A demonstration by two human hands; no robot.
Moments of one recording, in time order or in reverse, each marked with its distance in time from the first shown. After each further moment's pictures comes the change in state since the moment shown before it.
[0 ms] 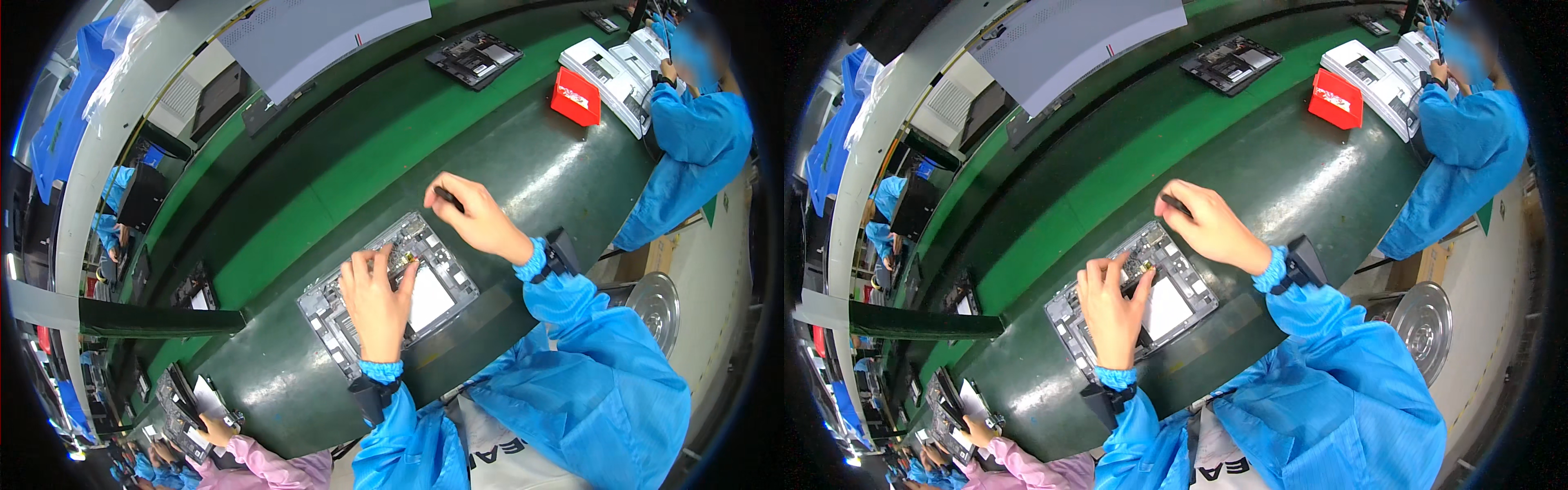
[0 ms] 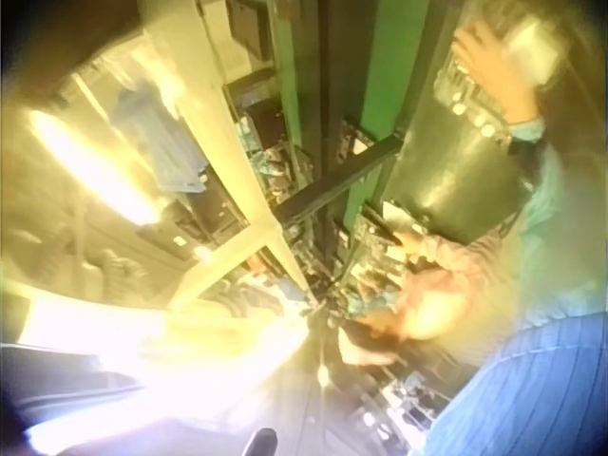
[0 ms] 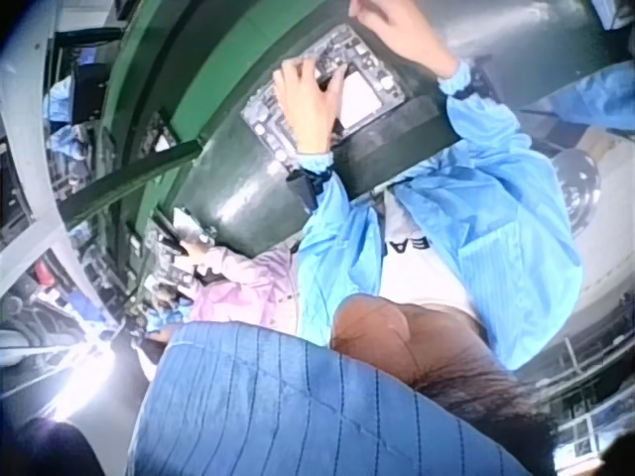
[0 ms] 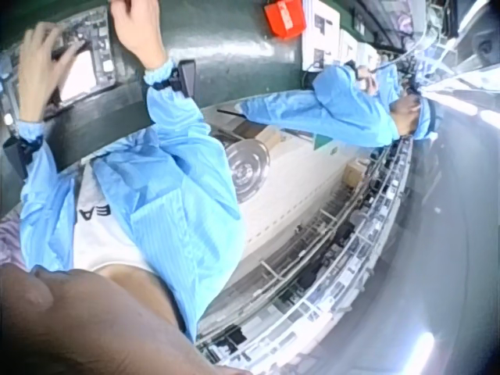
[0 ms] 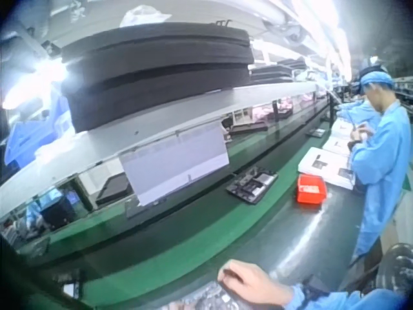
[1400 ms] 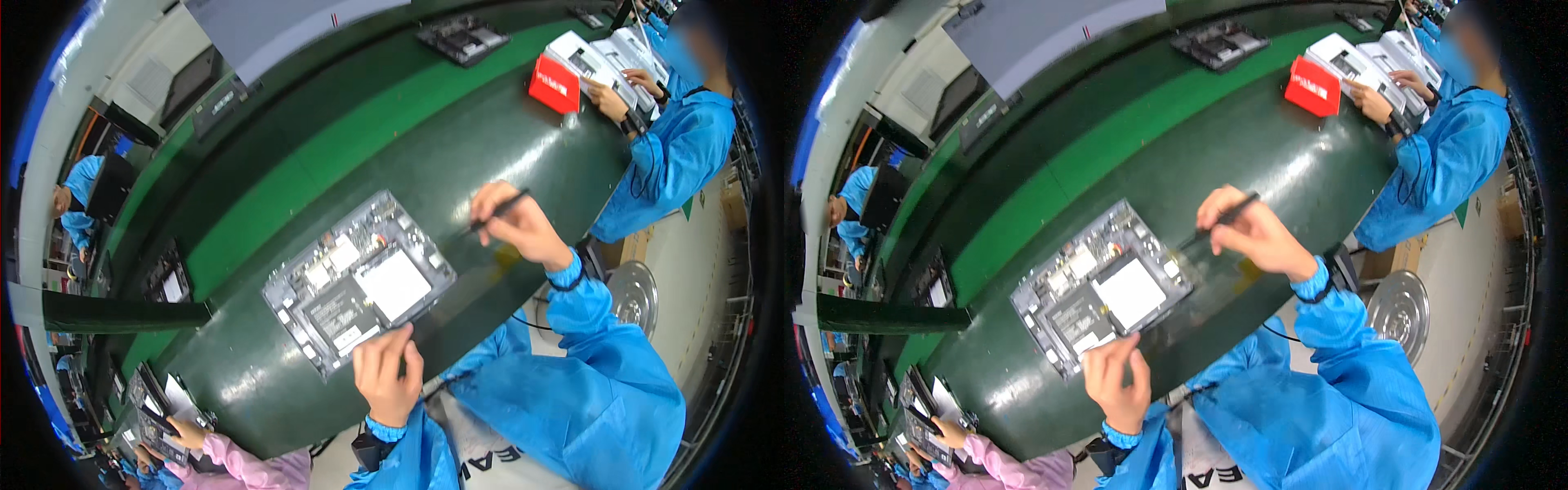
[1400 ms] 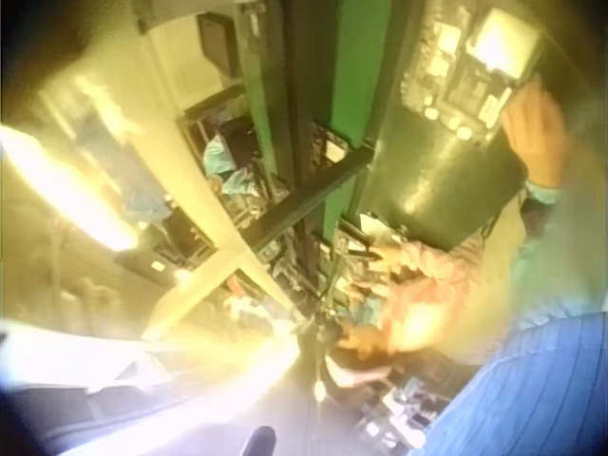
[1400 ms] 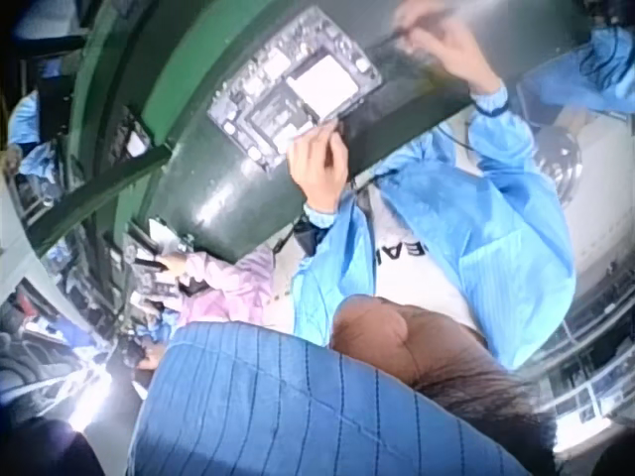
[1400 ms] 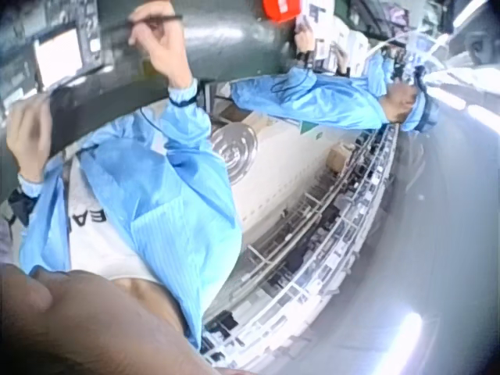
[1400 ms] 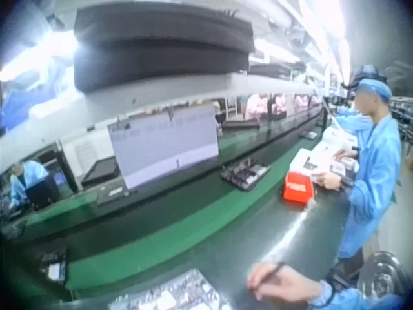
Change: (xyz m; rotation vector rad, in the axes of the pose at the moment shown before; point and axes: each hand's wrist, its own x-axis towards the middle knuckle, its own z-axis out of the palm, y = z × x) left_hand -0.115 0.035 -0.032 -0.346 0.089 0.020; right_hand -0.080 0.000 -0.069 0.475 -0.132 0.067
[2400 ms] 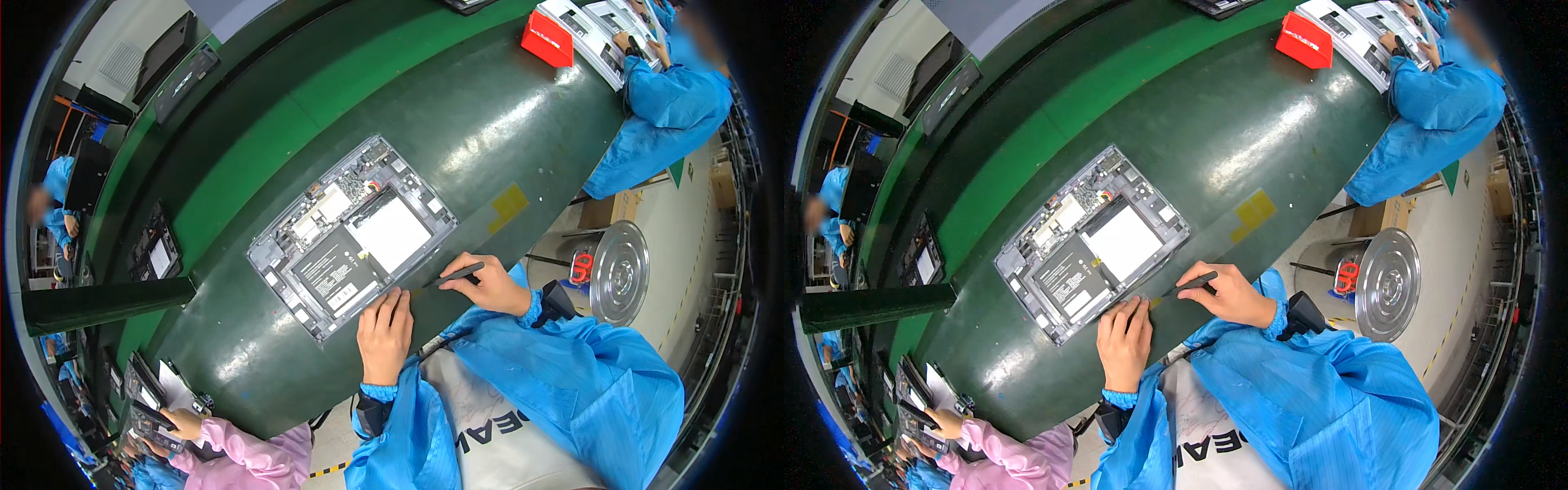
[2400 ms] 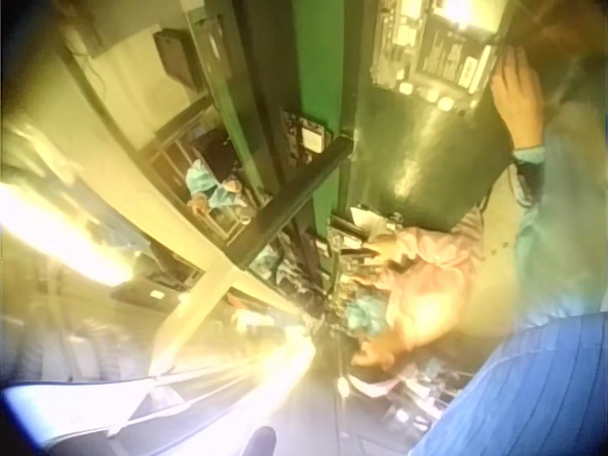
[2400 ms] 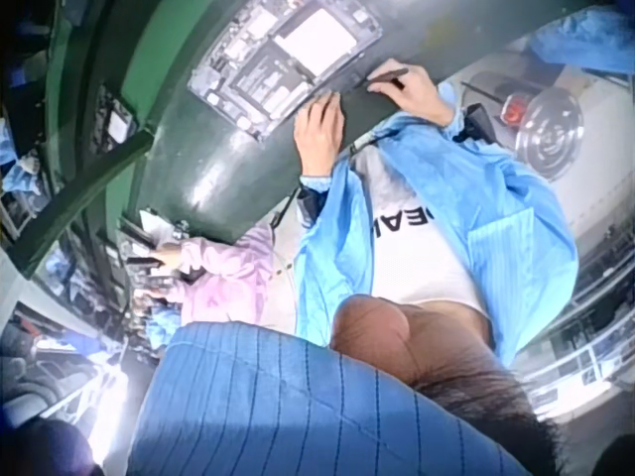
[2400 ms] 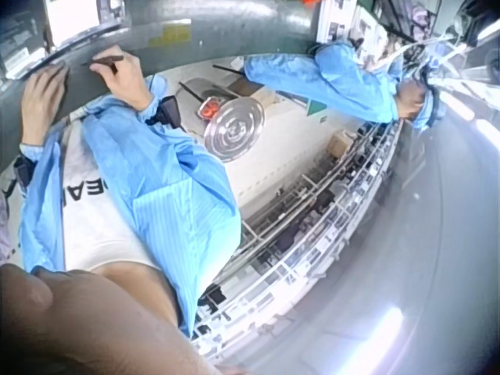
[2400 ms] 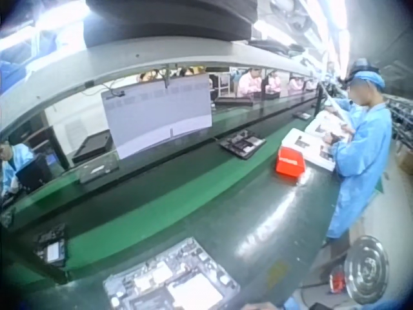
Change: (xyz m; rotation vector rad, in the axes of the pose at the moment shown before) left_hand -0.067 -0.070 0.002 0.234 -0.298 0.156; right_hand -0.121 0.051 0.135 -0.281 0.053 0.283
